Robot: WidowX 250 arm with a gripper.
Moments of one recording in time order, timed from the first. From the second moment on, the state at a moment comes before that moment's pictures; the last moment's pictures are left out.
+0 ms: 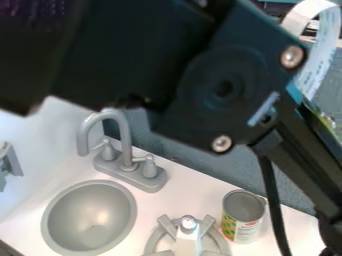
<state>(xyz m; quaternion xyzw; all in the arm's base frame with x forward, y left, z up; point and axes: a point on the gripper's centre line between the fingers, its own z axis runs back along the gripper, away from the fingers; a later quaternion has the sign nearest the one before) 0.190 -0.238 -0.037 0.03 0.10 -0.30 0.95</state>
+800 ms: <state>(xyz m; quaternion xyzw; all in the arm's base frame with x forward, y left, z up) 0.193 -0.234 -0.018 0.02 0.08 -0.28 0.96</state>
